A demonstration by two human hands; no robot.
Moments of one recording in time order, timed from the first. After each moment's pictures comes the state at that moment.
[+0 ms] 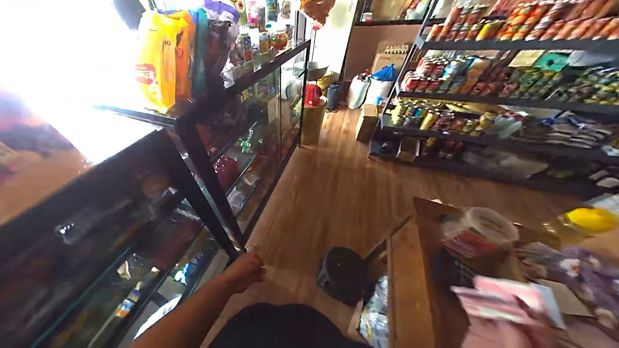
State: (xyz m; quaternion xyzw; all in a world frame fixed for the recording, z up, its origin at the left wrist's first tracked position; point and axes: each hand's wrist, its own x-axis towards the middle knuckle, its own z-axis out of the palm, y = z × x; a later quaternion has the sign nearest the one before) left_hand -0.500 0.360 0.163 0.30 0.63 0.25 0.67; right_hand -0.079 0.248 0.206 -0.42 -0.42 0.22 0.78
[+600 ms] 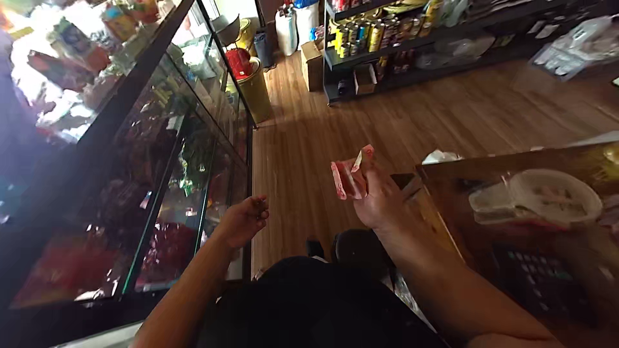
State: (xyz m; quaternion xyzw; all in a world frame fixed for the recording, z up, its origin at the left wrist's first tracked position) left_hand -0.403 0.730 0.242 0.33 0.47 0.28 0.77; right_hand -0.136 0.644 0.229 -0.46 -0.31 0.41 0.73
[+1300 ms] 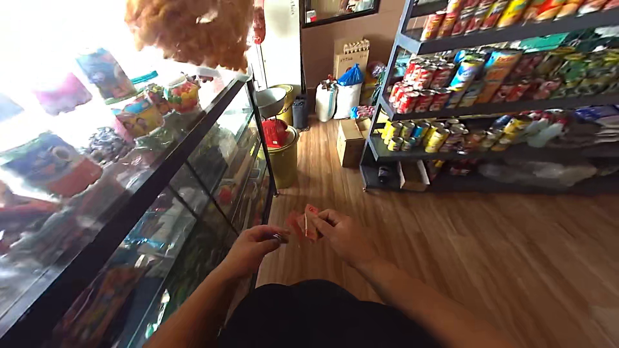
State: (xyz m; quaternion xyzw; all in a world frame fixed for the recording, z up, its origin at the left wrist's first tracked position) left_hand -0.330 1.174 0.277 0.59 0.35 0.38 0.62; right_hand -0.091 1.150 0.276 -0.53 -0.54 0.44 0.49
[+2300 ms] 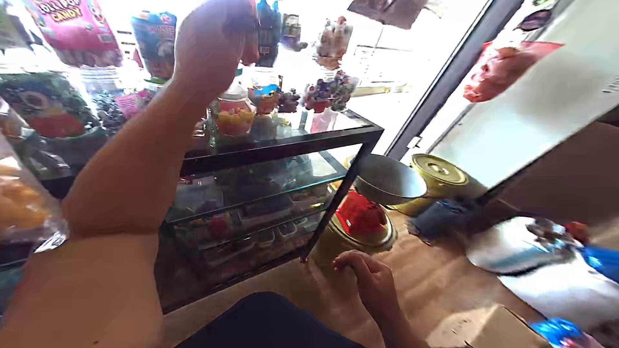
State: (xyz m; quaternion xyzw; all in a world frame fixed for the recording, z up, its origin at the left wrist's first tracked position) left_hand -0.330 1.587 0.557 0.46 0.73 0.40 -0.29; right_hand 0.003 1.713 0.271 -0.15 -0.75 0.50 0.40
